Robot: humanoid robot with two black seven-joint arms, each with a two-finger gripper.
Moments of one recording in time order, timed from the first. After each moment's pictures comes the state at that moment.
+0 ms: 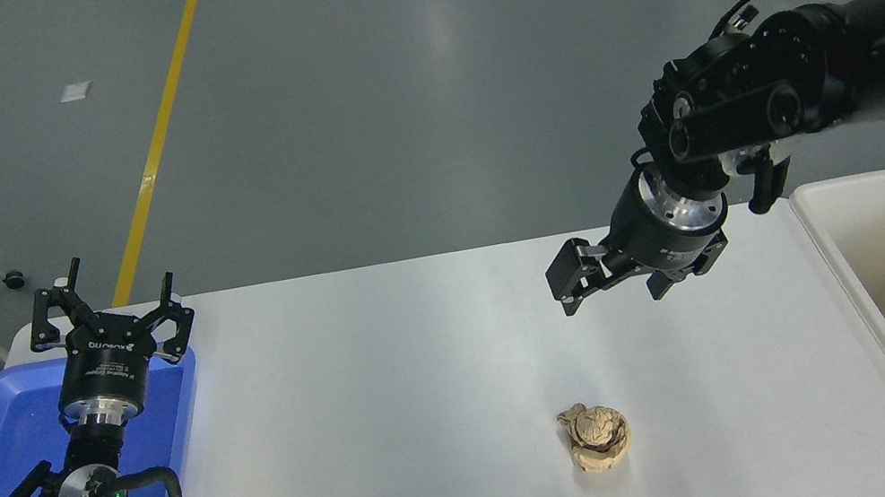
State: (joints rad) left arm -0.52 0.24 -1.00 -0.46 -0.12 -0.69 -0.39; right arm 1.85 -0.07 -1.12 1.24 -0.07 0.53 0.00
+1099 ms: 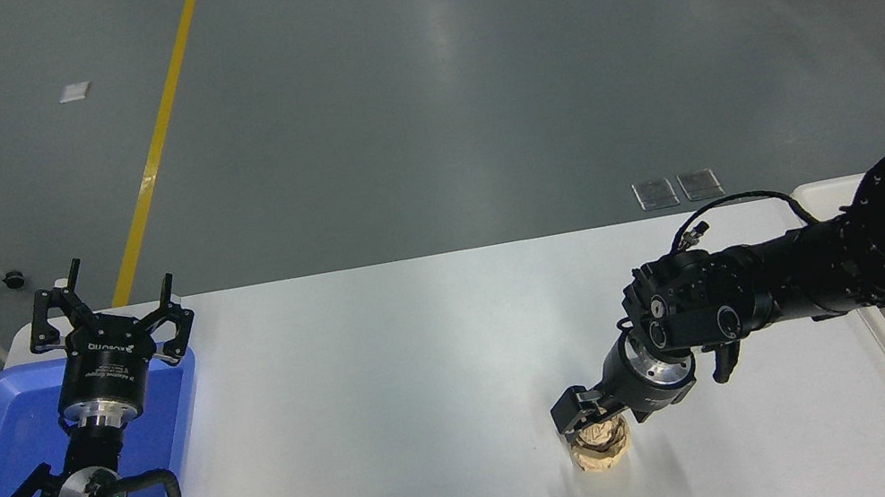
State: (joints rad) left arm -0.52 0.24 -1.00 -0.46 -0.12 -0.69 -0.39; right arm 1.32 0.00 -0.98 0.91 -0.33 0.40 0.00
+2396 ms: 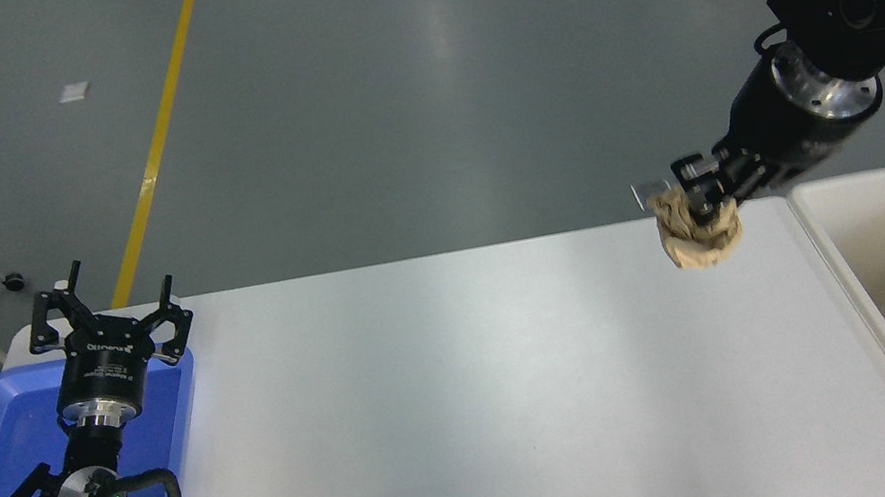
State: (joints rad) left arm -0.52 0.24 -1.00 -0.46 -0.12 -0.69 -0.39; right arm 2.40 -0.37 -1.26 1.51 -0.27 0.72 0.01
